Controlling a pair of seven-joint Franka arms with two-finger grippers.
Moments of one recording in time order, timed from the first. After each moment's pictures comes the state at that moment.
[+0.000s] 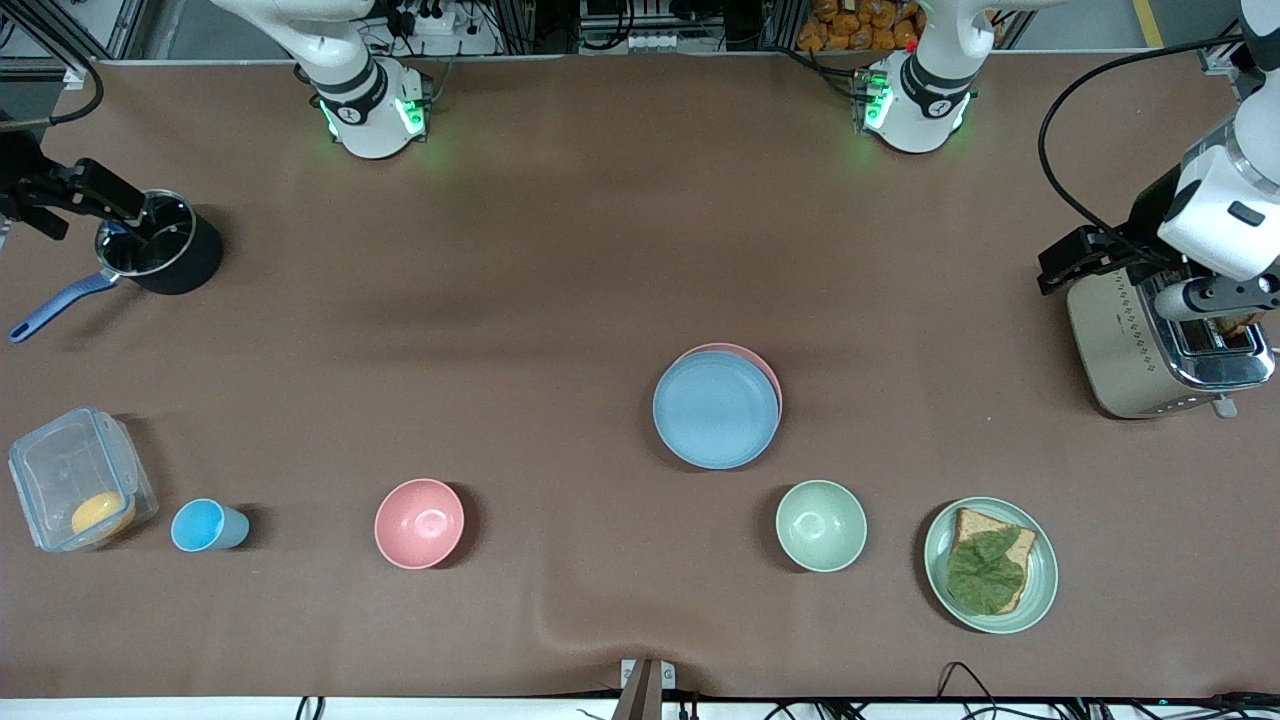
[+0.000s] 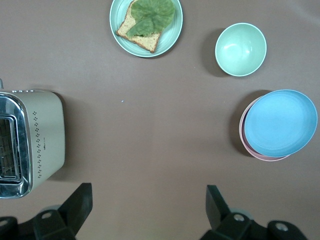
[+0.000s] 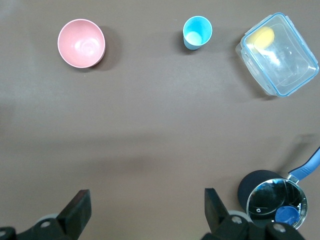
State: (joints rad) left arm -0.05 0.08 -0.09 -1.48 0.00 1.54 -0.24; right arm -0.09 -0.16 0.03 -1.73 0.02 1.61 -0.01
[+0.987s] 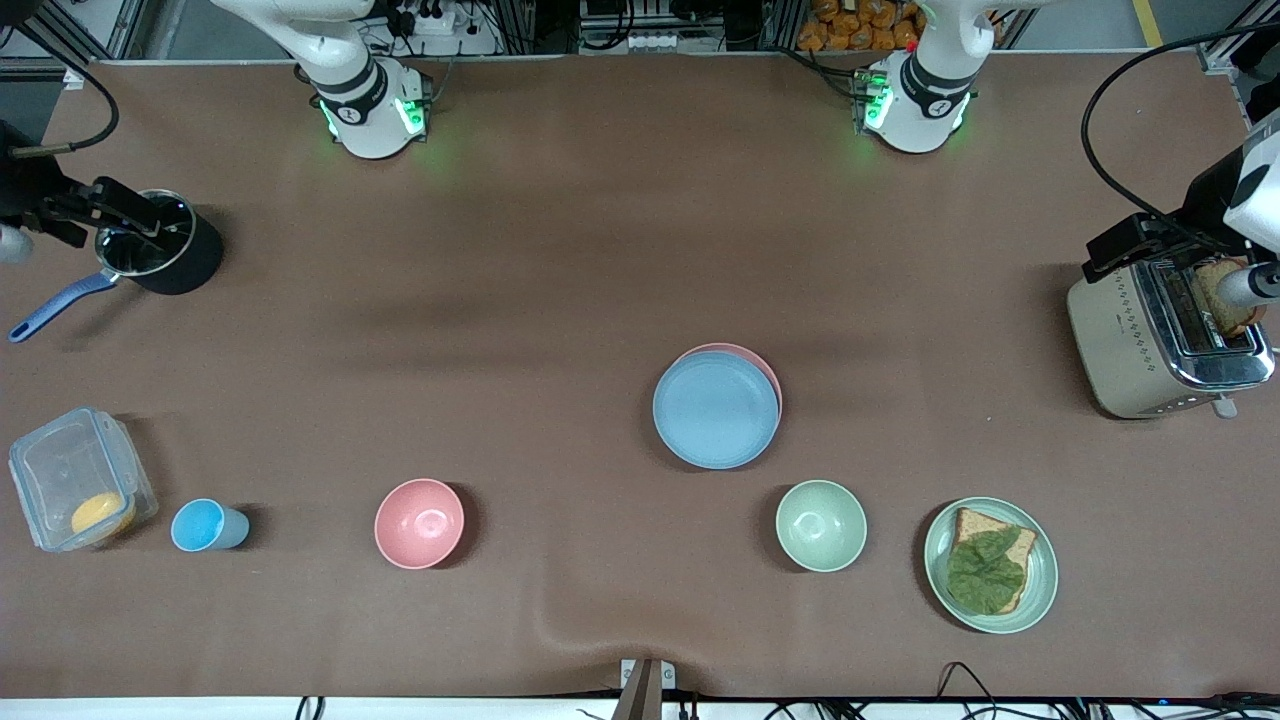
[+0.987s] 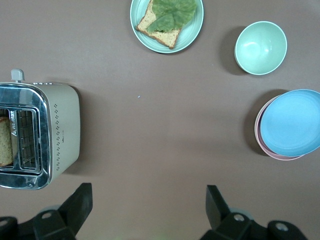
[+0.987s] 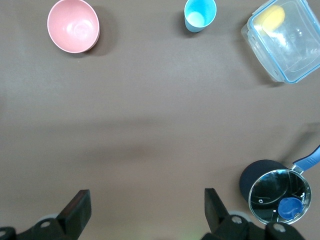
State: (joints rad) left arm 0.01 0.04 -0.08 -1.51 0.01 1.53 -0.20; right arm -0.09 -0.11 0.03 -1.73 0.02 1.57 -0.01
